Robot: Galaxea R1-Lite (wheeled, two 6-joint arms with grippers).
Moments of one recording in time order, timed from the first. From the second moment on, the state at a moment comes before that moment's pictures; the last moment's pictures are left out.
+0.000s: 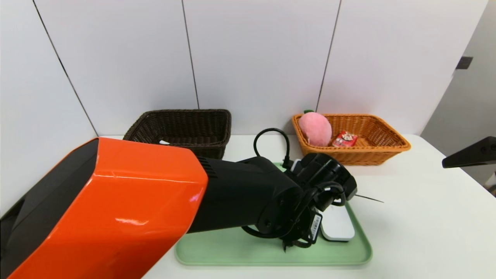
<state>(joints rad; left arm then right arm) -1.03 2.23 -1.72 0.45 0.37 -0.42 0.08 1.34 -1.49 1.05 0.08 0.21</state>
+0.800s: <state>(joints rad) -0.93 2.08 -1.72 0.46 0.38 -0.37 0.07 1.34 -1.50 1.04 0.10 0.21</state>
